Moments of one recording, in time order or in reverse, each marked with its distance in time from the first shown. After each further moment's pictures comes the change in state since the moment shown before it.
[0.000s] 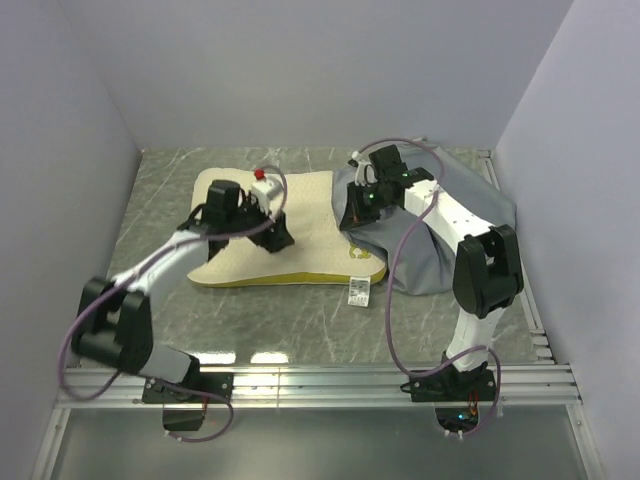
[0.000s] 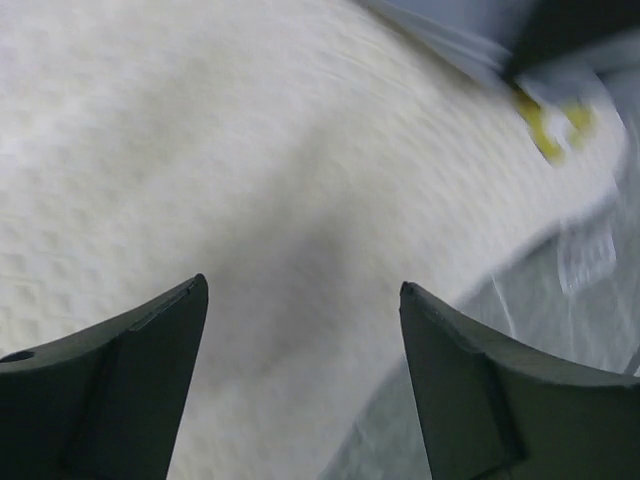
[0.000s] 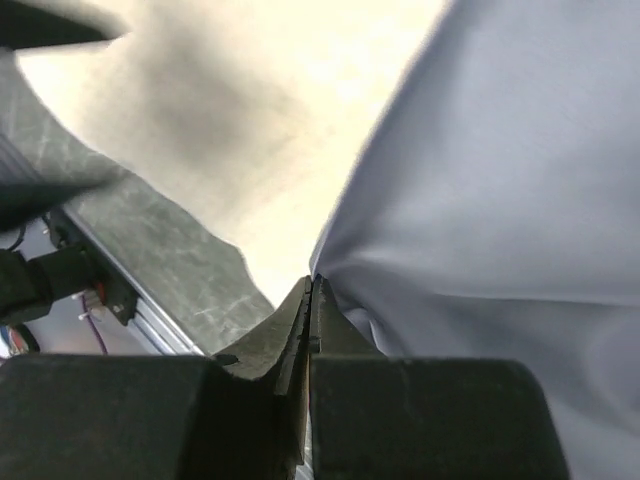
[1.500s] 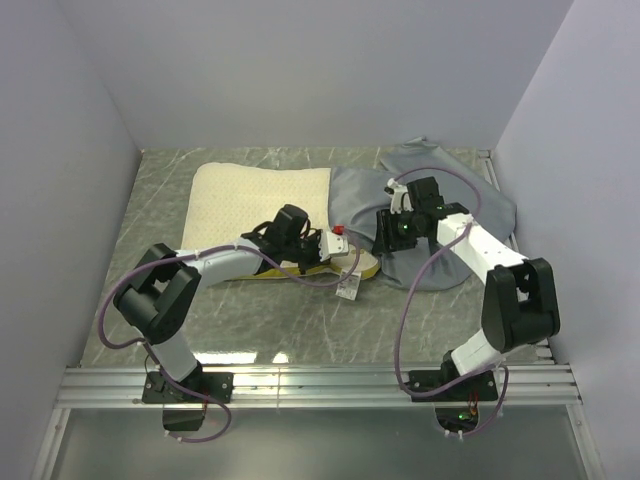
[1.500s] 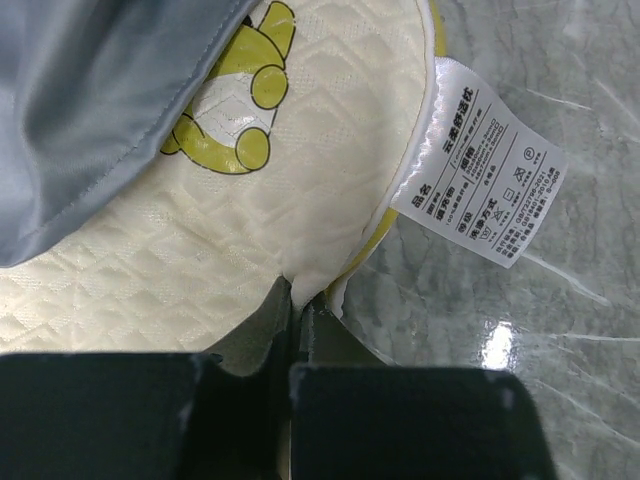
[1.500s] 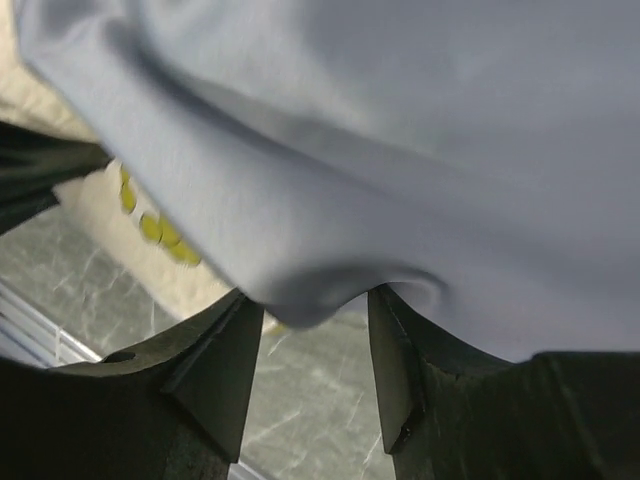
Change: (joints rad) left arm -0.380 0.162 -0.029 0.124 -0.039 0.640; right arm -0.154 -0.299 -0.455 0.103 0.125 -0.159
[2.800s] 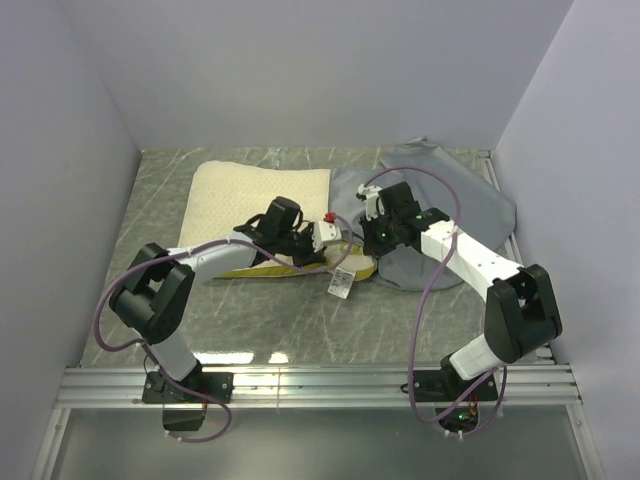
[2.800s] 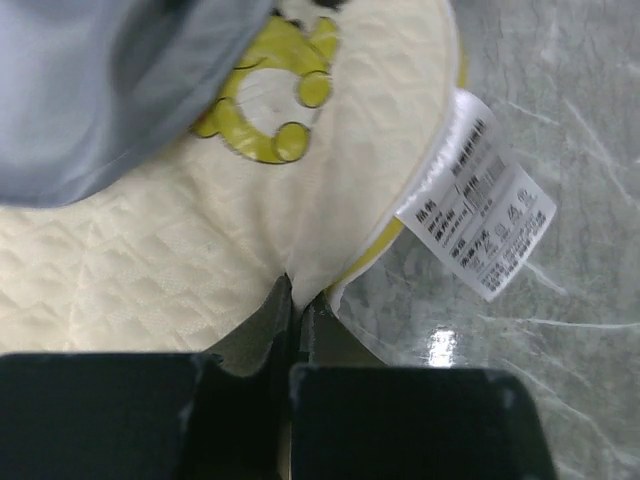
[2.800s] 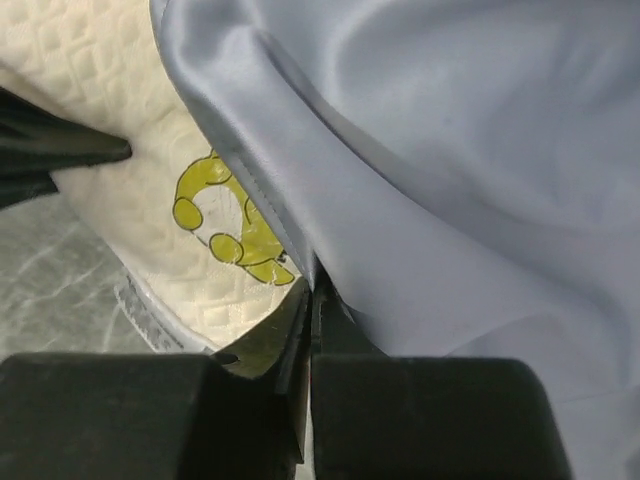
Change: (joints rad) left arm 0.057 -0.016 0.024 -0.071 0.072 -0.051; right arm 0.205 -0.024 0.008 0.050 0.198 -0.077
